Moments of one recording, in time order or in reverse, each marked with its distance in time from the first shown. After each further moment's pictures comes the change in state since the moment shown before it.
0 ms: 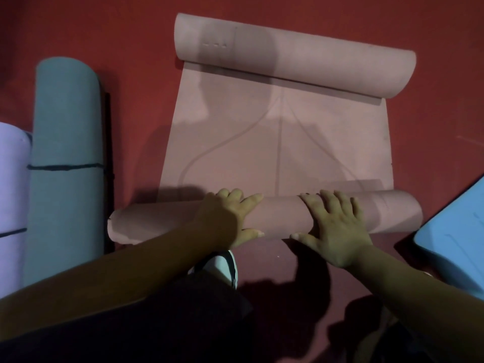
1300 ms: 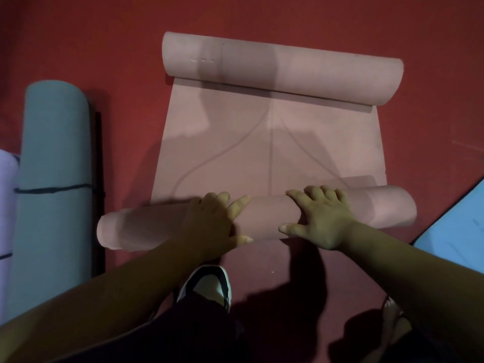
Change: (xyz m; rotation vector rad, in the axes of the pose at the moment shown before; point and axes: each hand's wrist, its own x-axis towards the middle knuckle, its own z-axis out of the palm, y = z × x) left_hand 0.015 -0.012 -0.006 0.035 0.015 -0.038; right_hand 0.054 0.000 -0.040 -0.040 -0.174 -0.033
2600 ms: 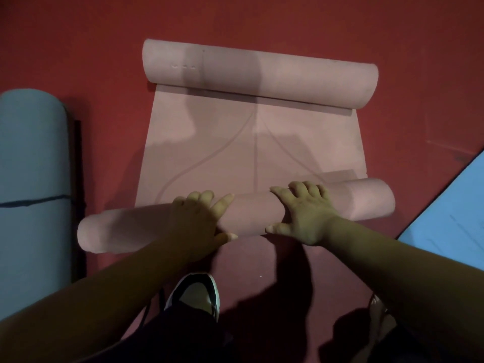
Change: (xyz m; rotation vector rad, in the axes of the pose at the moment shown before) left_hand 0.011 -0.002 -0.005 0.003 0.021 -0.027; right_hand 0.008 0.004 -0.007 0.003 0.033 -0.018
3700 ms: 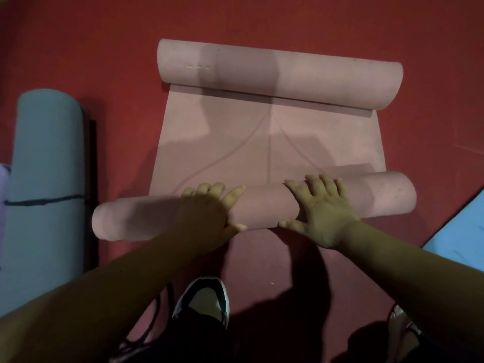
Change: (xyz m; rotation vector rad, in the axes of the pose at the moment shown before) left_hand 0.016 -0.013 0.001 0.020 0.102 -0.013; right_hand 0.011 0.003 0.000 -0.012 0.073 0.011
